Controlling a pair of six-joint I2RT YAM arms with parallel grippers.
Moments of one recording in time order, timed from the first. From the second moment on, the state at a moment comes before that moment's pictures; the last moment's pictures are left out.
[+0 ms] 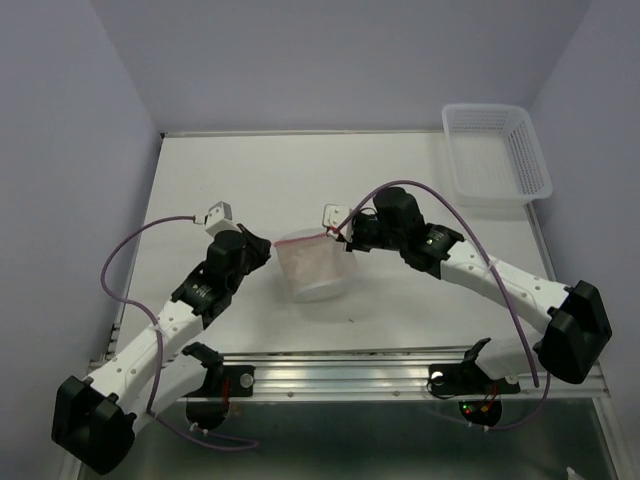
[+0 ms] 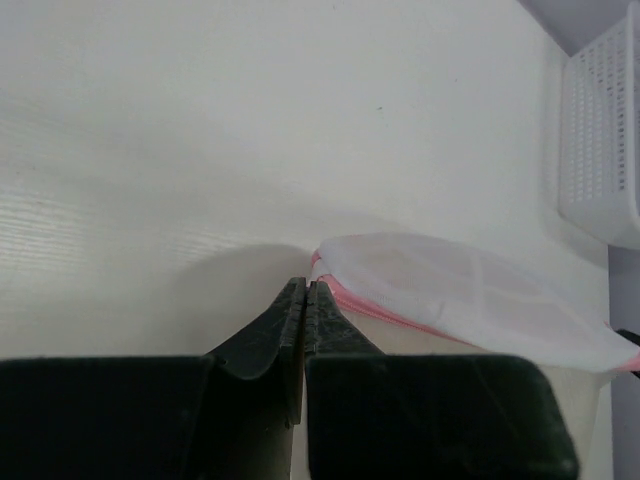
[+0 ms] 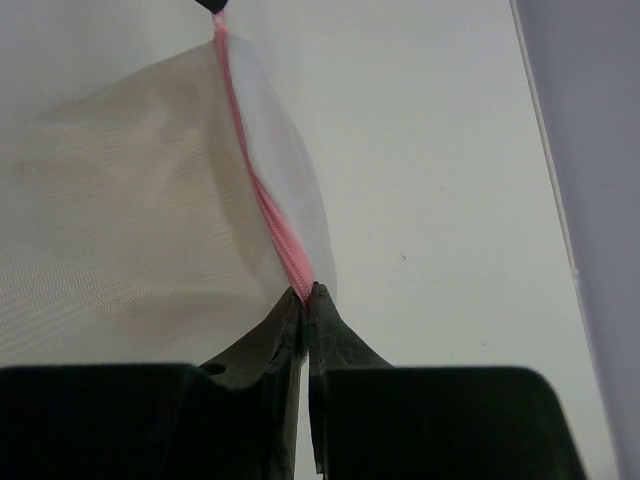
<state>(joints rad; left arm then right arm) -0.52 0.82 0.55 -0.19 -0.30 -0.83 0.77 1.36 1.06 -0.17 -0.25 -0.70</state>
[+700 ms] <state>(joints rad) -0.34 1.21 0.74 0.21 -0.09 -0.66 0.71 1.53 1.18 -0.04 -0.15 -0.80</state>
